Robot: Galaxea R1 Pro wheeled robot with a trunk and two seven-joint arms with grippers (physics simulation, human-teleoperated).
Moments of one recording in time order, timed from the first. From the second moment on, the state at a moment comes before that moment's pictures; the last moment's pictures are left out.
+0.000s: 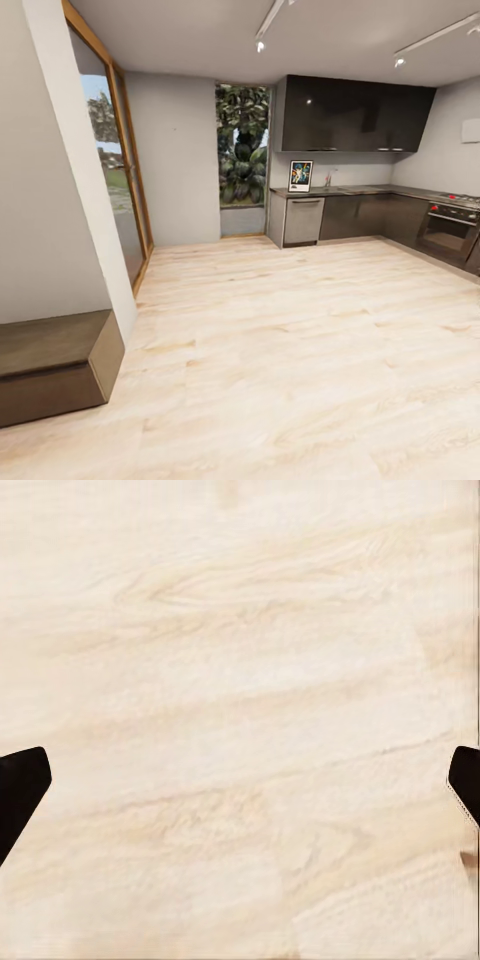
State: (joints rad) left arm 0.03 -0.01 0.02 -0.73 0.00 0.00 0.00; right arm -0.04 -0.06 0.00 -0.56 0.01 -0.14 -0.01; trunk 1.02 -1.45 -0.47
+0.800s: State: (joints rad) left arm 0.03 -0.01 0.02 -0.73 0.00 0.00 0.00; right arm -0.04 -0.06 0.00 -0.56 0.01 -0.14 -0.01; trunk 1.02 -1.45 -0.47
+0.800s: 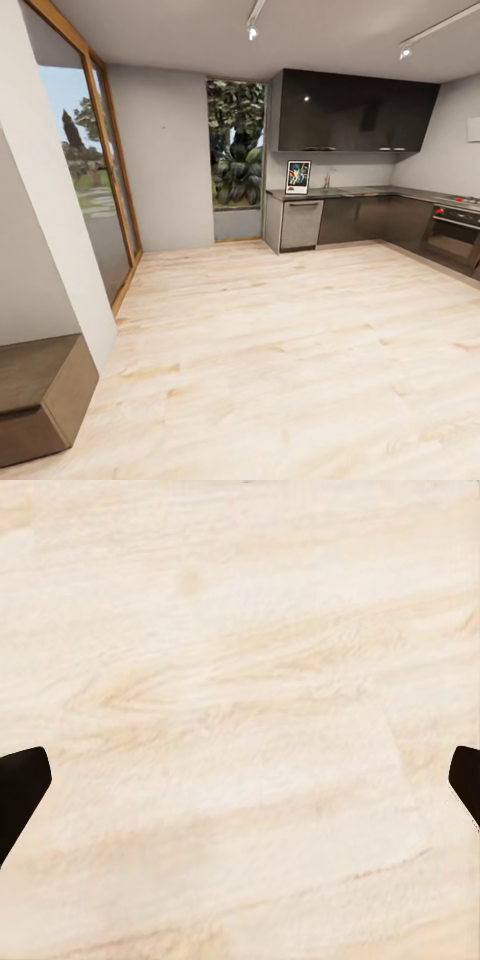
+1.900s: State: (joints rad) left arm 0.03 -0.01 0.02 -0.73 0.00 0.00 0.00; right arm -0.04 -0.06 0.00 -0.56 0.01 -0.14 -0.01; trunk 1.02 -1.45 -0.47
